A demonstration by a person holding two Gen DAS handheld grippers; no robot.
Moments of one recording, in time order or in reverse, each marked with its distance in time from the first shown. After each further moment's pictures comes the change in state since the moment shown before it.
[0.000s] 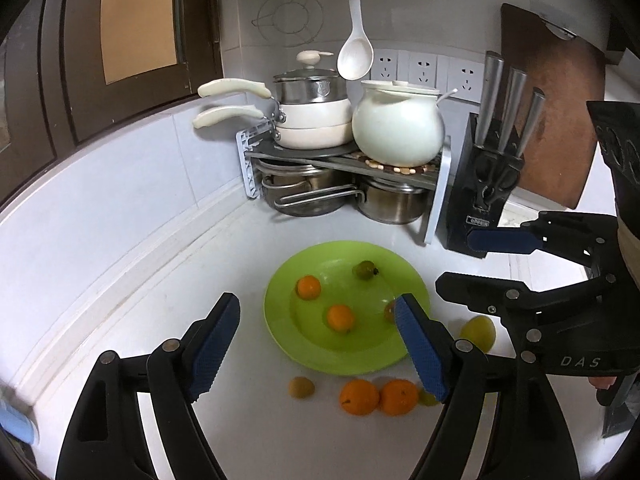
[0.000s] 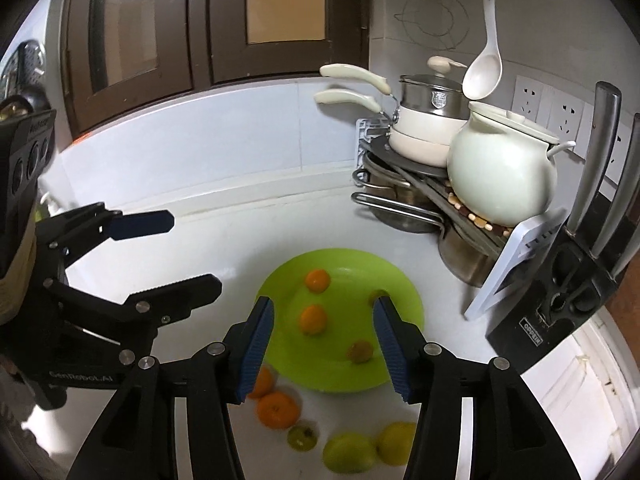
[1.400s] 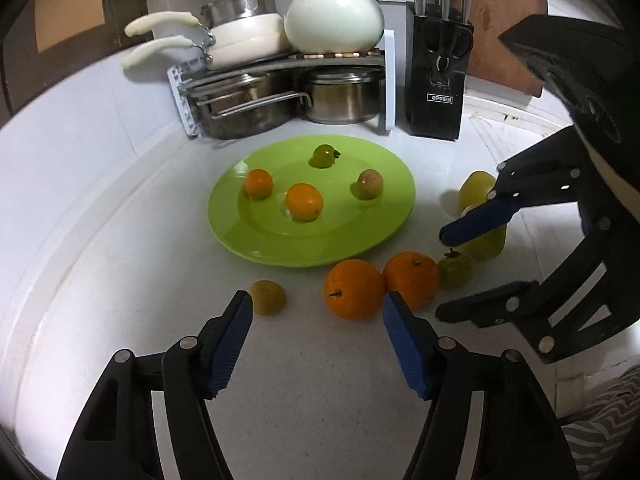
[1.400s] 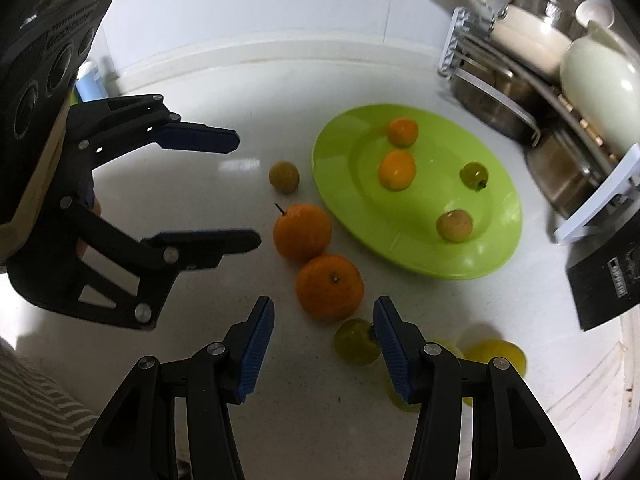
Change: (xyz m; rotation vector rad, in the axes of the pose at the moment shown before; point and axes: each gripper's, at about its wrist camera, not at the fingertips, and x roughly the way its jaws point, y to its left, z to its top) left arm 0.063 -0.009 -0.101 0.192 0.136 -0.142; right arm 0.073 0.041 -0.092 -0.207 0.364 0.128
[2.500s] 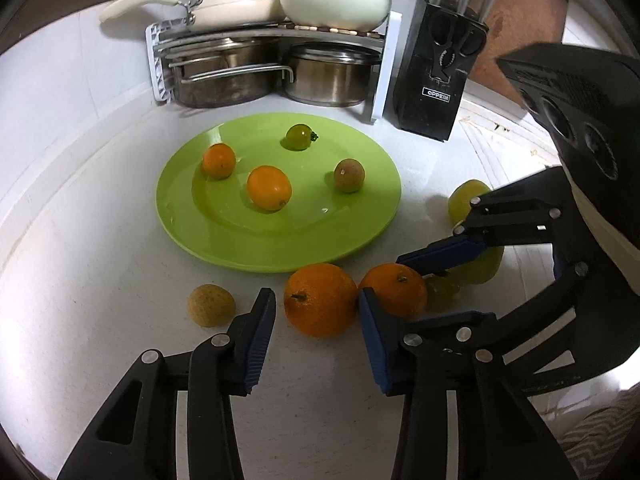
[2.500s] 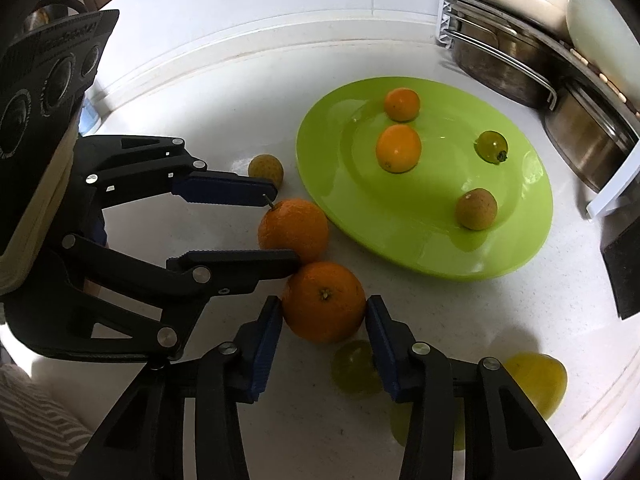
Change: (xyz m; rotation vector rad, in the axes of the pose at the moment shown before) left arm 0.033 0.003 0.010 -0.110 0.068 -0.149; right arm 0.030 -0.018 0.007 0.099 0.014 0.067
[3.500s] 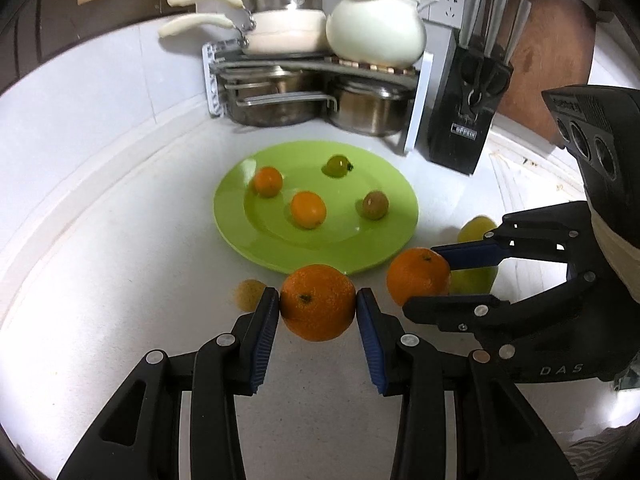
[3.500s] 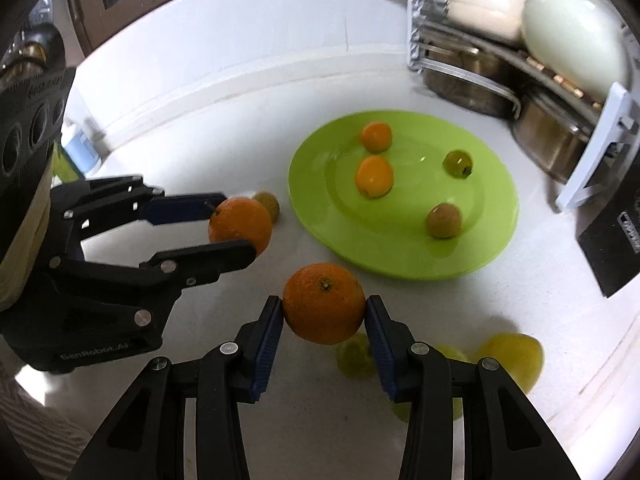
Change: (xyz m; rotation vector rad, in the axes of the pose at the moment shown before) left arm -0.052 -0.013 0.005 -0.094 -0.073 0.163; right arm -0.044 0.004 -0.009 0.099 -0.127 -0.033
